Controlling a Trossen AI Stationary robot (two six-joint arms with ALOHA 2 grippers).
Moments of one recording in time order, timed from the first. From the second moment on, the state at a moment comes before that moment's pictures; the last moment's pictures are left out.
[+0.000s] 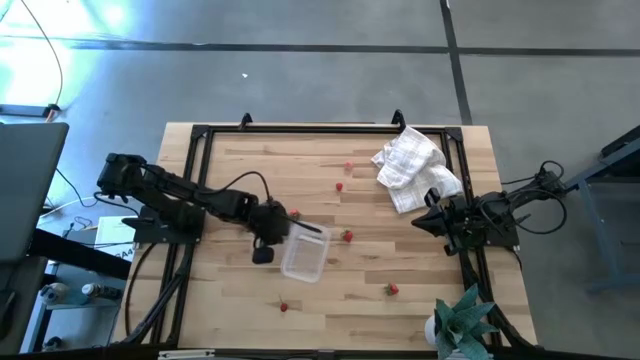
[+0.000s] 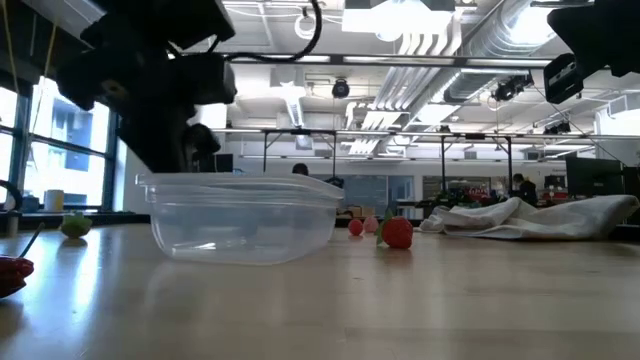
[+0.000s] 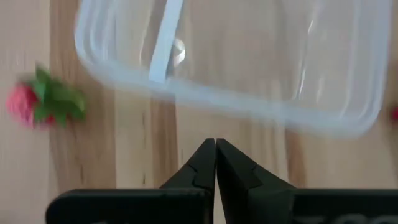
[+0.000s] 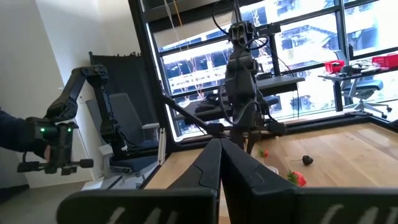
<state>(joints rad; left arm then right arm) -0.01 1.46 0.75 -0.42 0.12 -0.11 0.43 0.02 0.01 0.22 0.26 0.16</state>
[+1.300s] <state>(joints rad) -0.12 1.69 0.89 -0.29 0.26 -0.06 0.43 0.02 0.01 0.22 0.26 0.16</state>
